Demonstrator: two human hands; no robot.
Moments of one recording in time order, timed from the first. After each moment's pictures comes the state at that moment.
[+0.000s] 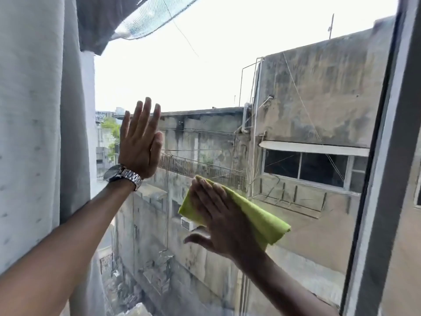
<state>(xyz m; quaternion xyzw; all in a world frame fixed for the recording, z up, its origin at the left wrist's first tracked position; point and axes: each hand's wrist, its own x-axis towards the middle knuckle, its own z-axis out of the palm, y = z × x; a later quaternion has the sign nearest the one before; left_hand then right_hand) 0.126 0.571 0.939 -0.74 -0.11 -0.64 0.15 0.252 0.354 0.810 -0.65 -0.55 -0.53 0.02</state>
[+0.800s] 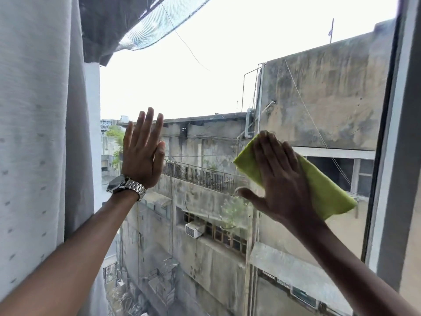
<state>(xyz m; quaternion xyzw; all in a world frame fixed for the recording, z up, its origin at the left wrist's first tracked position) 0.125 0.569 0.937 -0.74 -0.09 -0.65 0.15 0.297 0.286 0.906 -0.68 -0.43 -0.58 0.12</state>
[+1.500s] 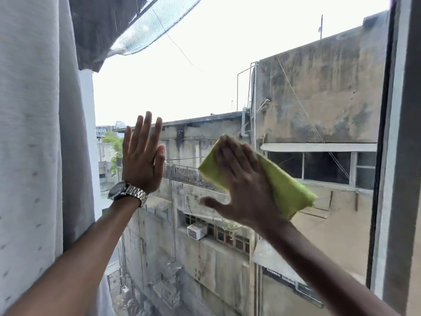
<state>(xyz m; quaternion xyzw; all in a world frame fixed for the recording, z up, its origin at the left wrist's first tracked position) 0.129 0.581 0.935 -0.73 -0.07 -0.66 0.16 0.251 0.341 0.894 -0.67 -0.50 -0.52 0.14</state>
